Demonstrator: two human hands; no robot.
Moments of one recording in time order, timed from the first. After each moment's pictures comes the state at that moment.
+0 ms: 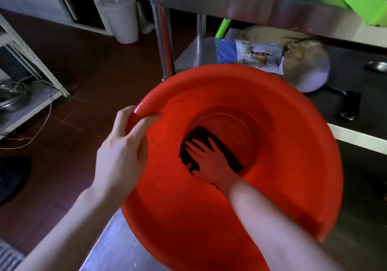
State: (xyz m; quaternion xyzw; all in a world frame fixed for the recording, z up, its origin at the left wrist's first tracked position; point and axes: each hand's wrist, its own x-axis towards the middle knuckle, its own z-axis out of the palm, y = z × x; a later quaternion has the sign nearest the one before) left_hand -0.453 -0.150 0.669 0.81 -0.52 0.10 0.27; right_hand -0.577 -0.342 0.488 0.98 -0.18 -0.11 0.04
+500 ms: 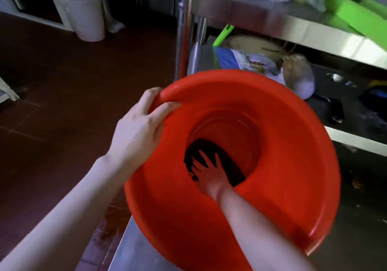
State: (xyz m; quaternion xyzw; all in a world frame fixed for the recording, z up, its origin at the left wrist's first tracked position) left_hand -0.344 -0.172 0.664 0.69 -0.65 0.08 0.30; right_hand -0.542 -0.286 0.480 0.92 -0.30 -0.24 0.03
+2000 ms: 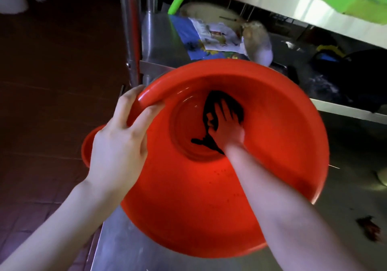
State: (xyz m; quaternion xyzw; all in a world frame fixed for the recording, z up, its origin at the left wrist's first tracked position) left_hand -0.393 -0.159 0.655 0.66 -0.67 0.04 0.34; right_hand -0.621 -0.355 0.535 0.79 -0.62 -0.02 0.01
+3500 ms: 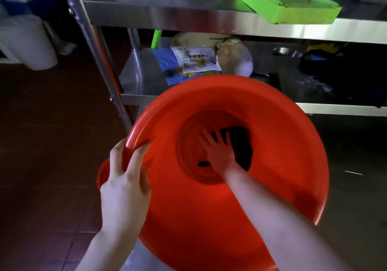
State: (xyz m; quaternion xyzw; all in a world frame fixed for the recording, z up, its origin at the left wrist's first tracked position) left_hand -0.476 -0.157 0.645 0.74 -0.57 0.00 0.35; right_hand -0.652 -0.361 0.524 0.86 -0.49 -0.14 0.01
